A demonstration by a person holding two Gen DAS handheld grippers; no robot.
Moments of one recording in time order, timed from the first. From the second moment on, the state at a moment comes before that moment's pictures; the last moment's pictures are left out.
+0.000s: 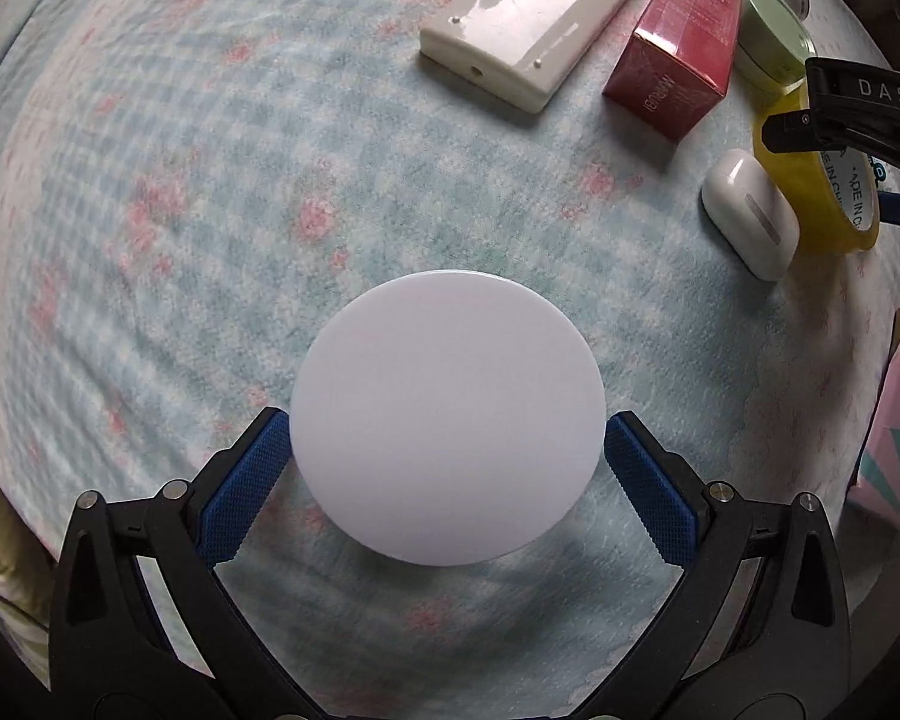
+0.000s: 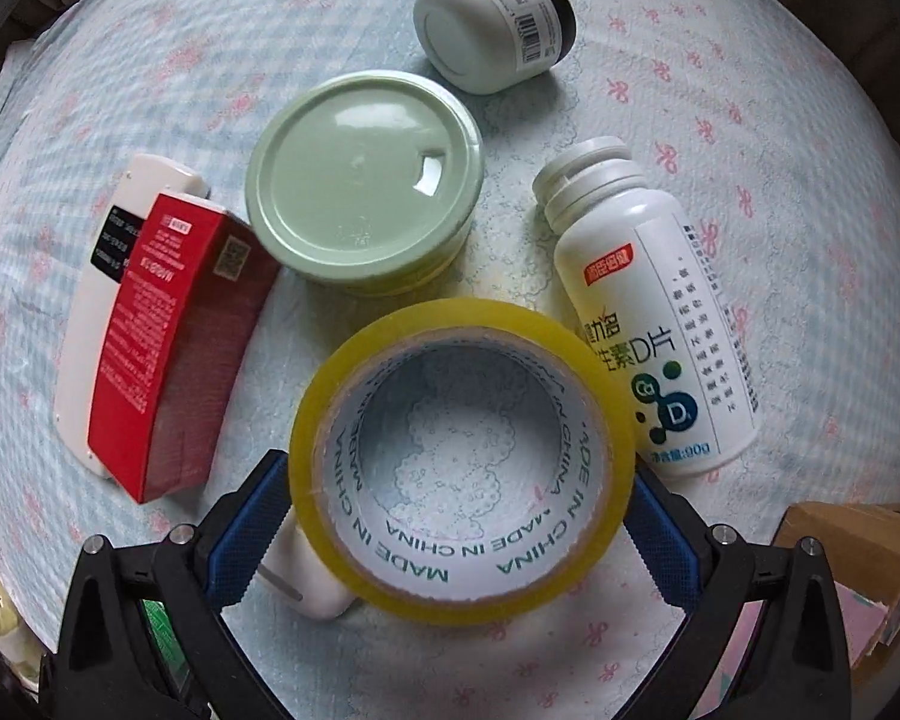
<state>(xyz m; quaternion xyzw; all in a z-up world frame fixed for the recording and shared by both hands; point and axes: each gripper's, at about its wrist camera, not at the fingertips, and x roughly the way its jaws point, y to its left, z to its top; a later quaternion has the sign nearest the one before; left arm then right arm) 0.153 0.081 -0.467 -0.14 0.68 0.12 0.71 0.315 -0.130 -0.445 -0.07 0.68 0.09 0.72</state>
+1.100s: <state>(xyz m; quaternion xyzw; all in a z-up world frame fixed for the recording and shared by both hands) 0.158 0.115 -0.427 -0.16 0.65 0.12 0.73 0.300 -0.163 -0.399 -0.04 0.67 0.05 0.74</state>
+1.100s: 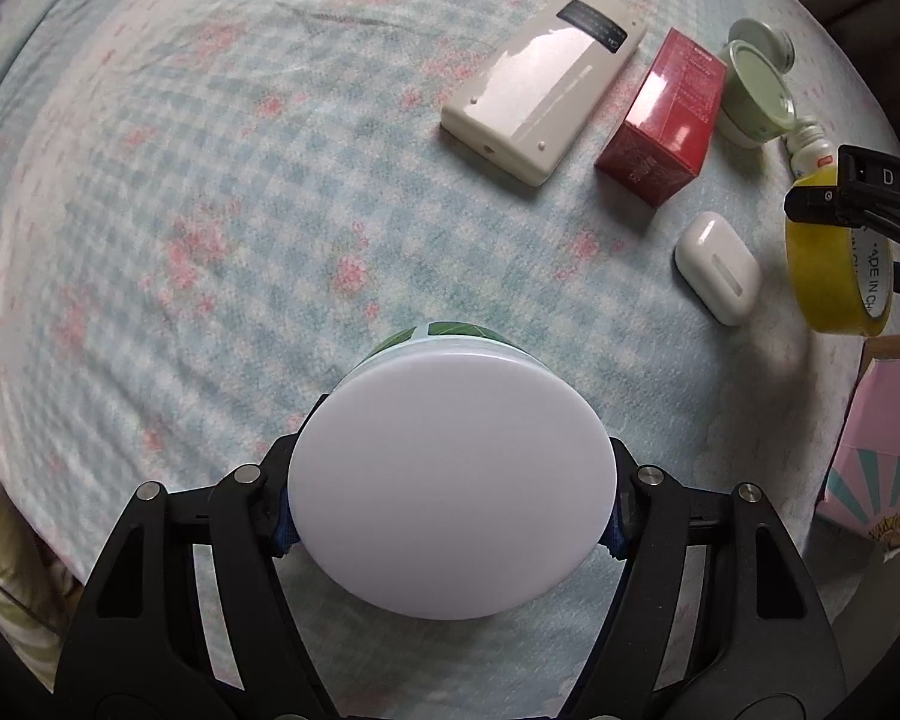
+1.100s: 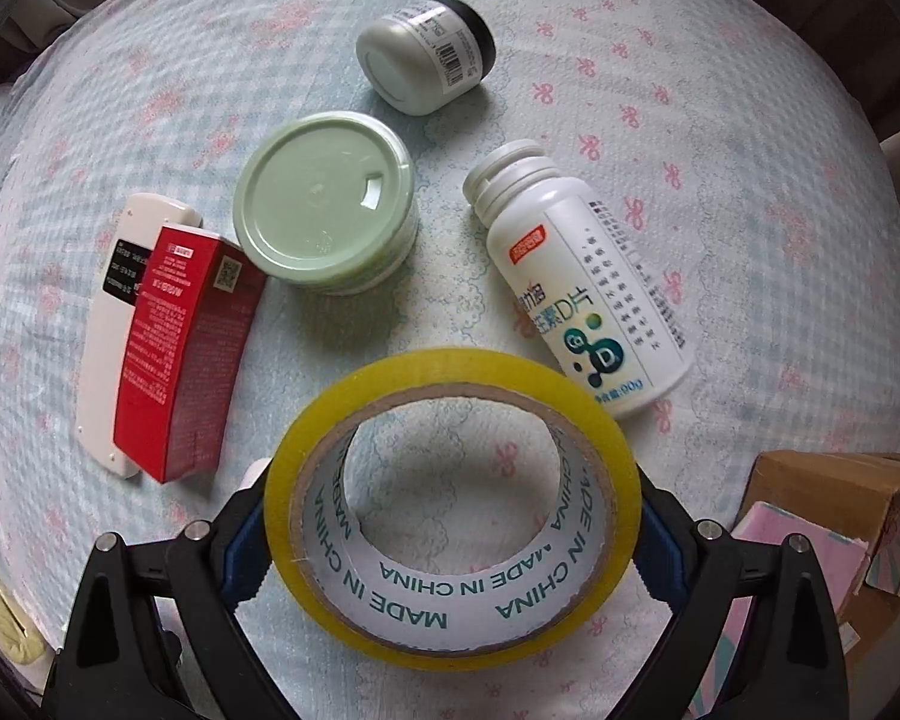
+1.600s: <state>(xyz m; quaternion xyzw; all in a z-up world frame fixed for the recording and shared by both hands) 0.160 0.090 -0.247 -0.06 0.56 0.00 0.82 0.199 -0.174 -0.220 -0.01 0.60 0.09 0.80</state>
